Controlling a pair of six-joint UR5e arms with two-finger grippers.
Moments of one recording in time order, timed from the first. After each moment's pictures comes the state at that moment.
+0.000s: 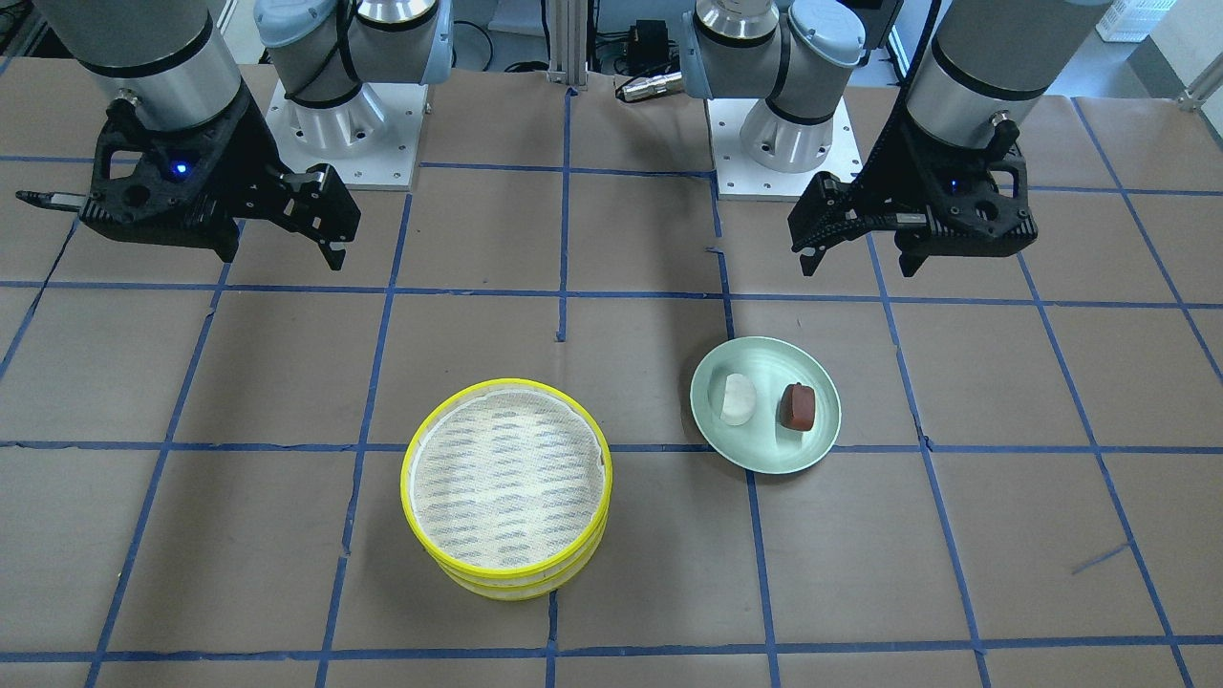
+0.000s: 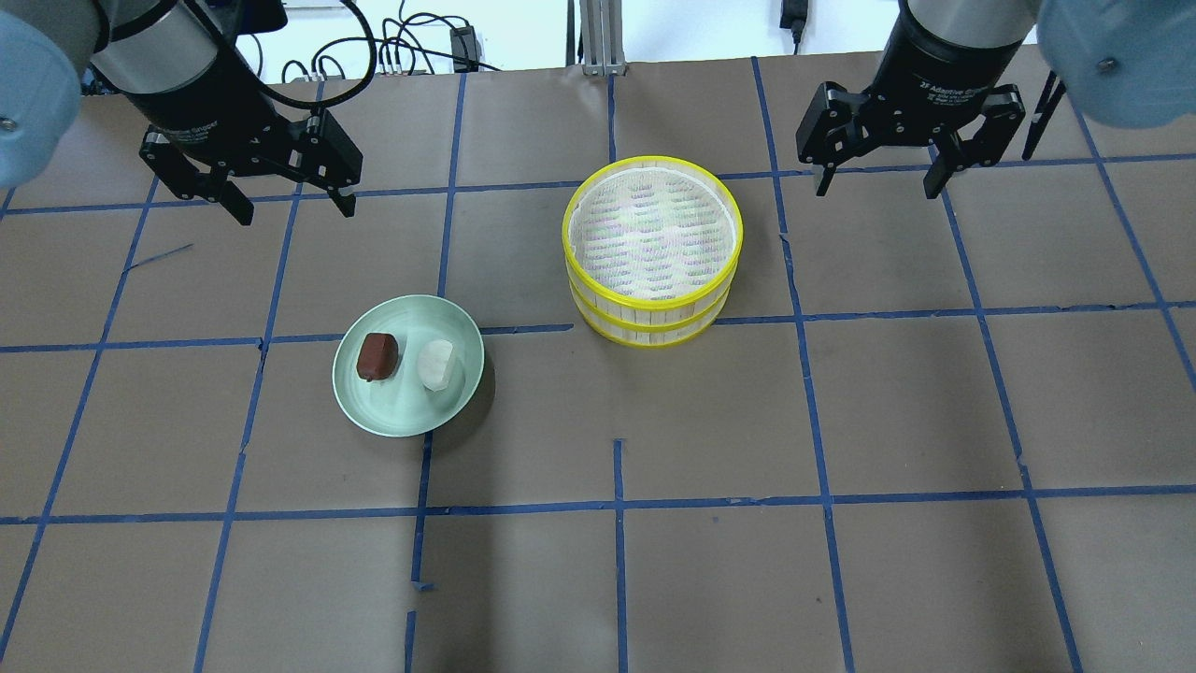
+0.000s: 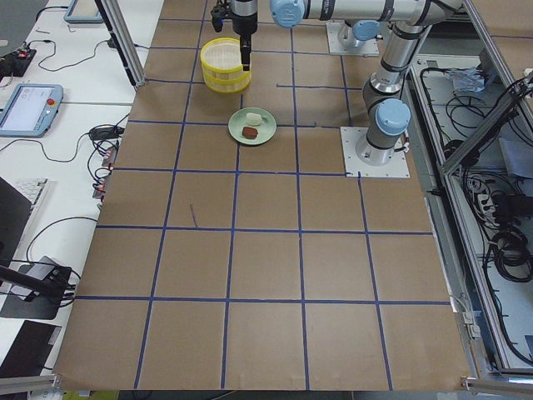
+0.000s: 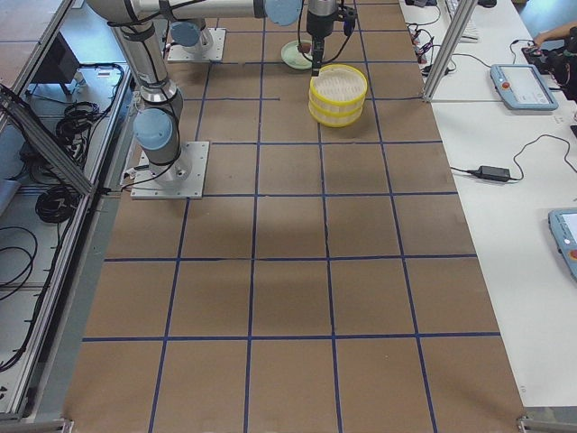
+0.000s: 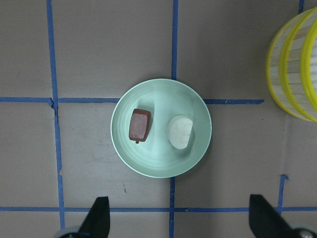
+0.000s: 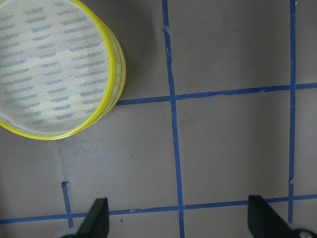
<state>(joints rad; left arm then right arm) -1.52 -1.61 -1.52 -1.57 1.55 0.03 1.58 -1.52 1.49 -1.54 -1.55 0.09</state>
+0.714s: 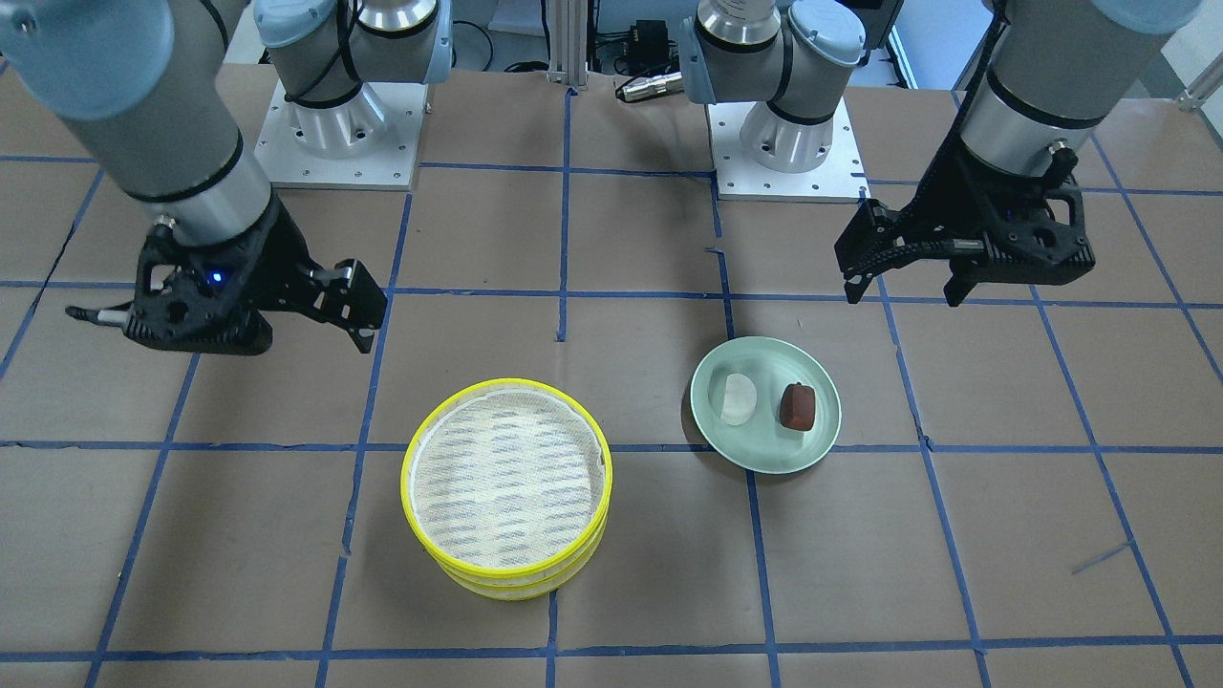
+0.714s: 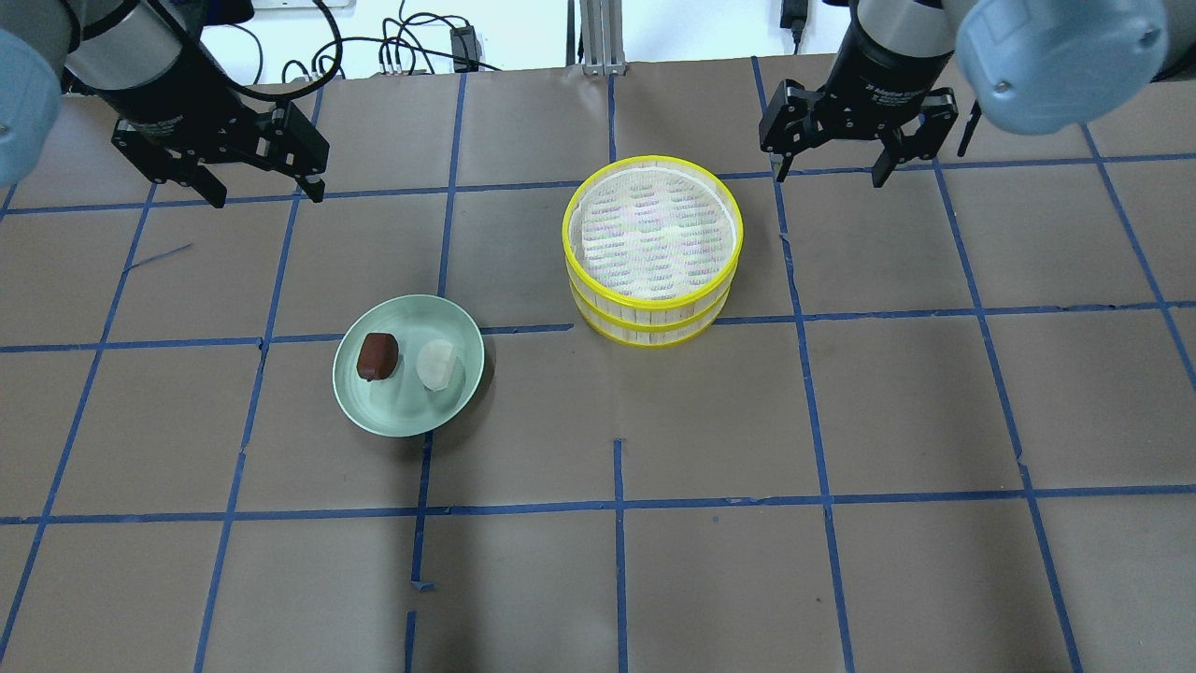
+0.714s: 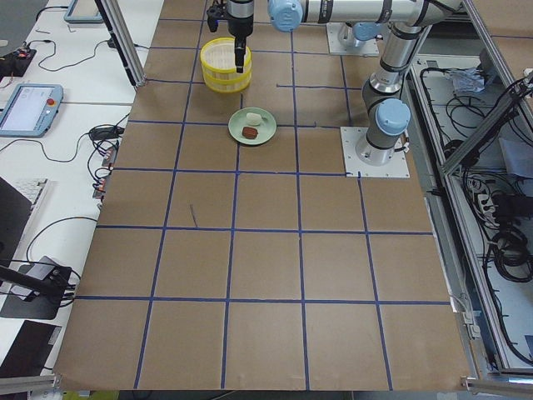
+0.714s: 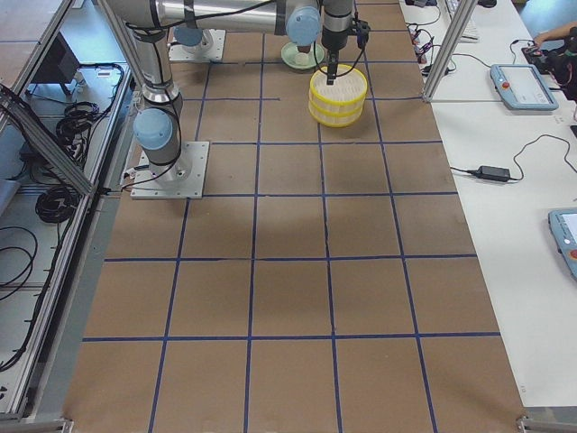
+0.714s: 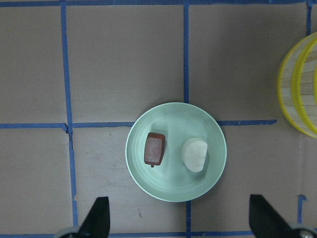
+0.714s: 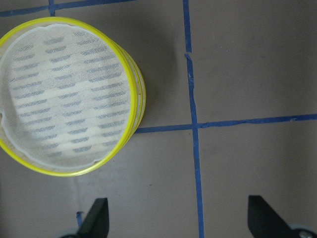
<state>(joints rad) -1.43 -1.62 -1.54 -1.50 1.55 0.14 1.60 -1.37 1.50 -1.74 -1.51 0.10</state>
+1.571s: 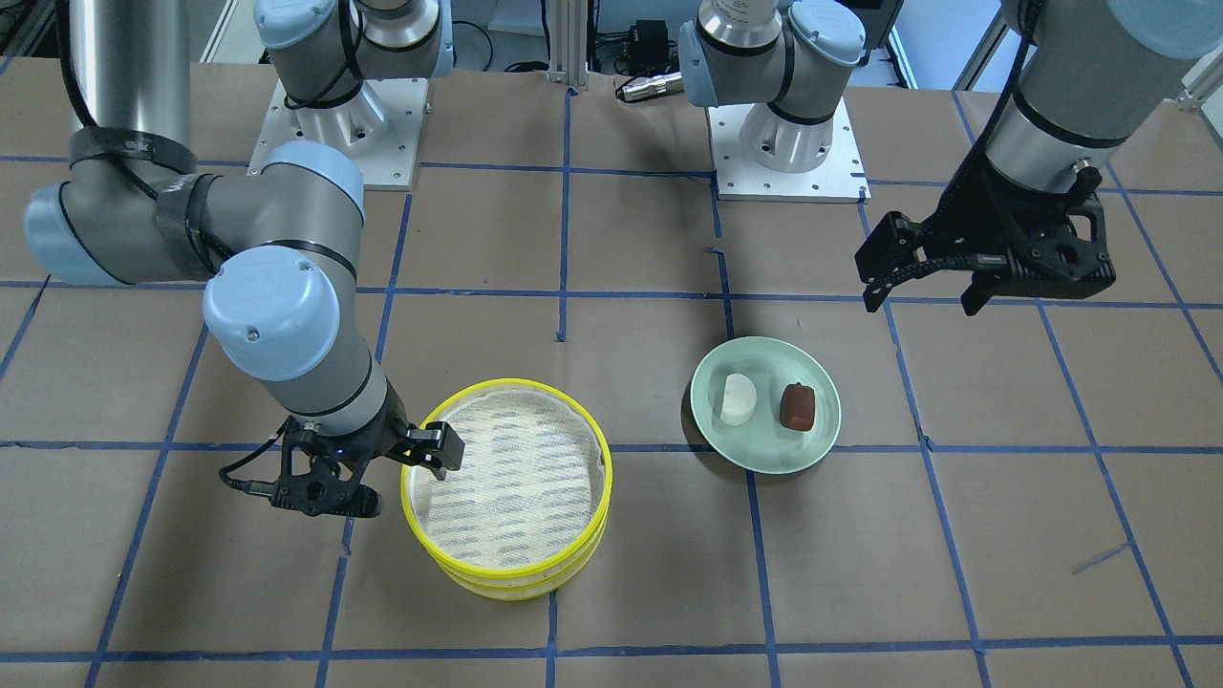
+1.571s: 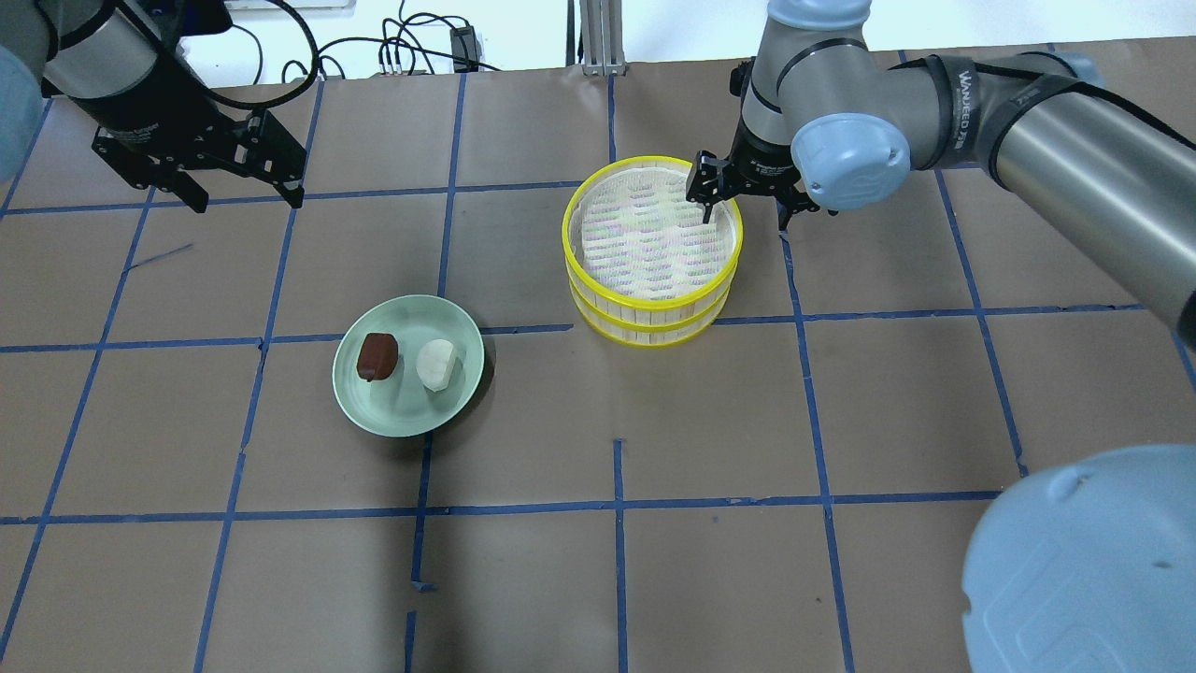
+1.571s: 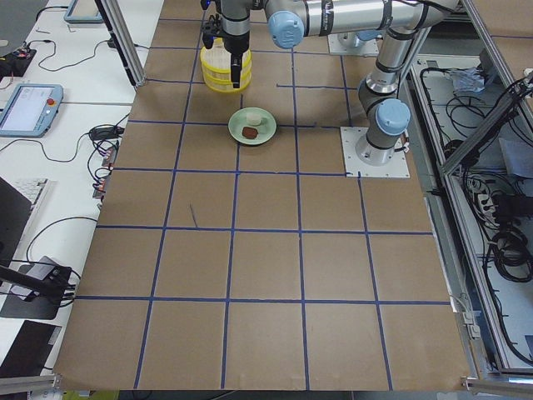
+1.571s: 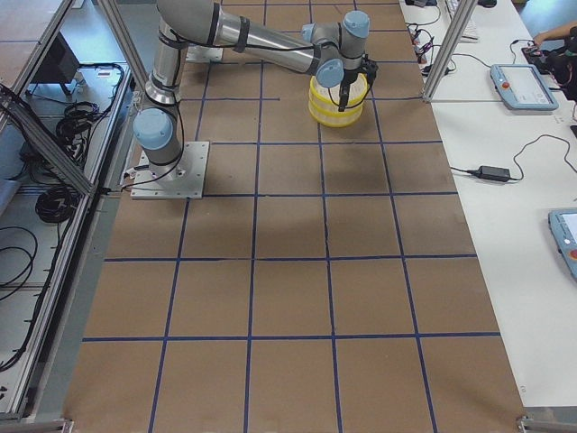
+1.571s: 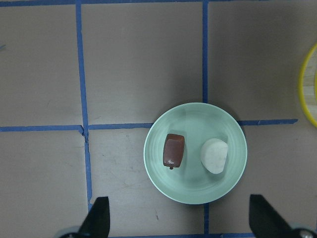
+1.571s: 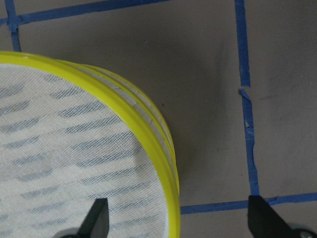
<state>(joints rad) -1.41 -1.63 -1.56 -1.49 1.55 0.17 1.67 -1.13 1.57 -2.03 -1.52 0.22</state>
